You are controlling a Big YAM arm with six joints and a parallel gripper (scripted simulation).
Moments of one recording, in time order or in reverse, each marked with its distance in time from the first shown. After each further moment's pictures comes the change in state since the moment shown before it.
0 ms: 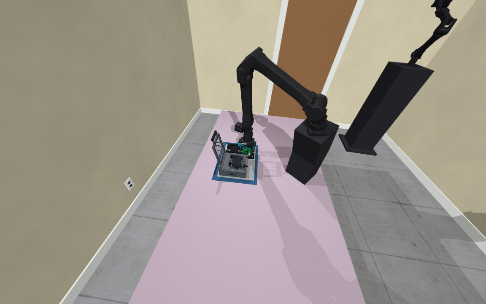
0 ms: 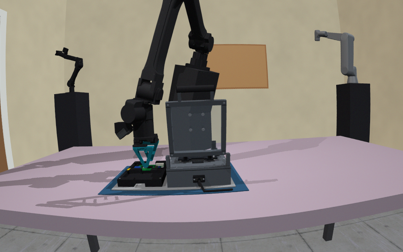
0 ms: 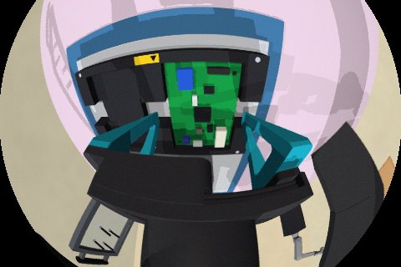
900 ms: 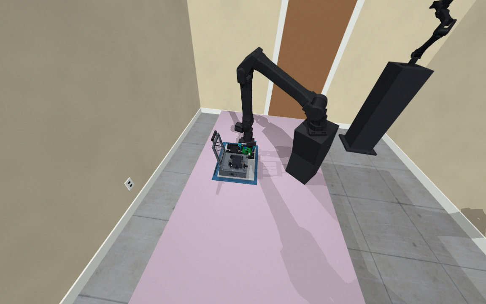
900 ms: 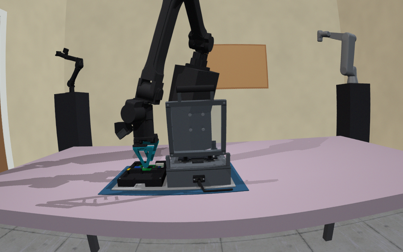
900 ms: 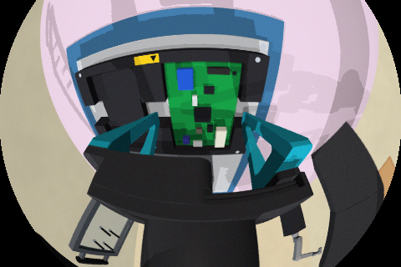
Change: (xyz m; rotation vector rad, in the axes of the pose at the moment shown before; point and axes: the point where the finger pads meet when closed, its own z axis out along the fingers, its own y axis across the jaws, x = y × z) arm 0.000 0.000 0.000 0.000 0.000 0.000
